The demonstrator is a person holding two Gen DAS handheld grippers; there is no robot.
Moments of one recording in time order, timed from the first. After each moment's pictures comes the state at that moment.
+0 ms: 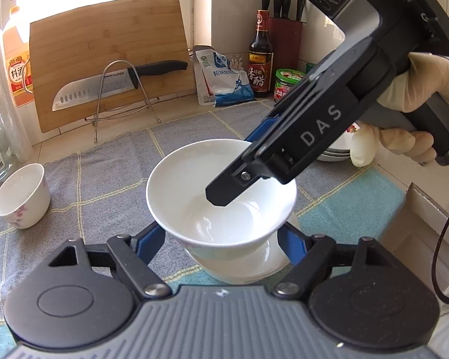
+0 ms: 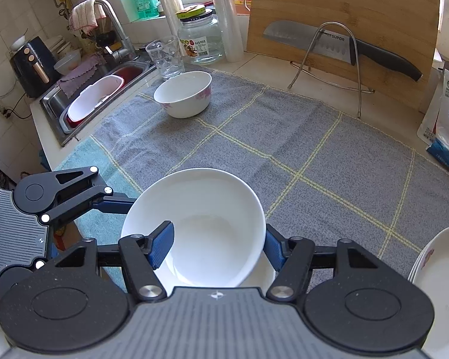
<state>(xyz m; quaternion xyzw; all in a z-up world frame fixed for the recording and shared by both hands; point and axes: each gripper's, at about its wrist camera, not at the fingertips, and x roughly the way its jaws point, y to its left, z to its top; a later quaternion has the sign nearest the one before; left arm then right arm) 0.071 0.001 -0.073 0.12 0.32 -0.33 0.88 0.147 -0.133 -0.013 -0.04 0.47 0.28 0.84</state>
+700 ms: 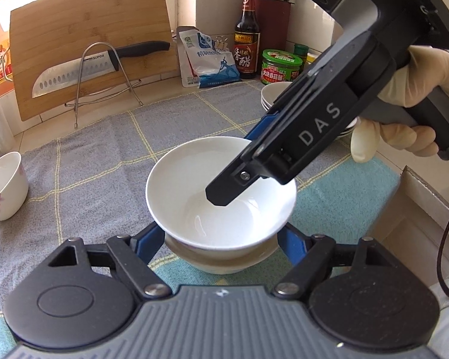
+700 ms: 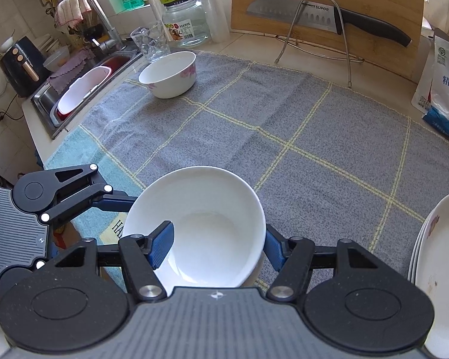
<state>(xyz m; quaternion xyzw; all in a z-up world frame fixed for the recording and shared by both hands) 0.075 -0.011 -0.089 0.14 0.34 -0.35 0.86 0.144 -0.145 -0.036 -0.02 0.49 0.27 0.83</state>
